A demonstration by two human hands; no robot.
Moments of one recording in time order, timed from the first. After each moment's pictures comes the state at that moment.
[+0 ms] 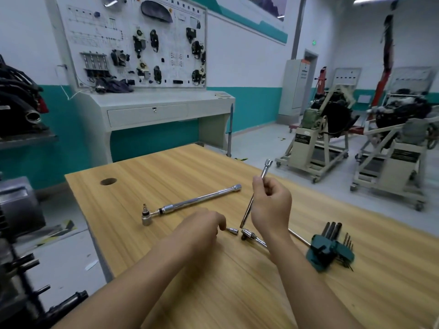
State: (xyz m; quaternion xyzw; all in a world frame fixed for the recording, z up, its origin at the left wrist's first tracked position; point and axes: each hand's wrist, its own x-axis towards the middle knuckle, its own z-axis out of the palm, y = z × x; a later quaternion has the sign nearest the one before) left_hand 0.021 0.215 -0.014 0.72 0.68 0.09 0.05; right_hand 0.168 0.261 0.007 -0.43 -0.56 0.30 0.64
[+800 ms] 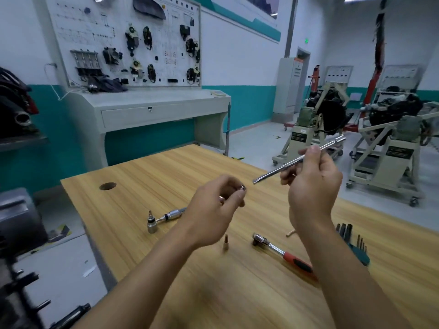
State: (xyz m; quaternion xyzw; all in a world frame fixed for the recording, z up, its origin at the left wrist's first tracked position) left_hand 0.019 0.189 0.044 0.69 0.52 0.48 0.18; right_hand 0.174 0.247 0.066 -0.33 -0.45 0.33 0.76
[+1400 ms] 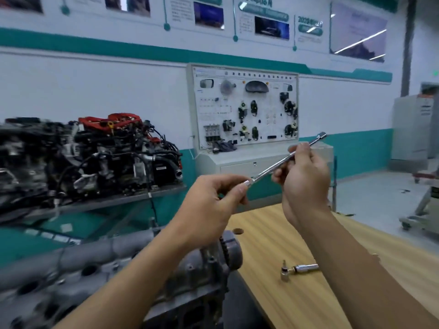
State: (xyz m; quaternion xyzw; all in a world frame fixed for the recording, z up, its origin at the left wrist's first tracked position) left_hand -0.127 -0.019 0.200 0.62 0.57 0.53 0.00; right_hand -0.024 0.106 0.216 -0.10 -0.43 0.60 0.67
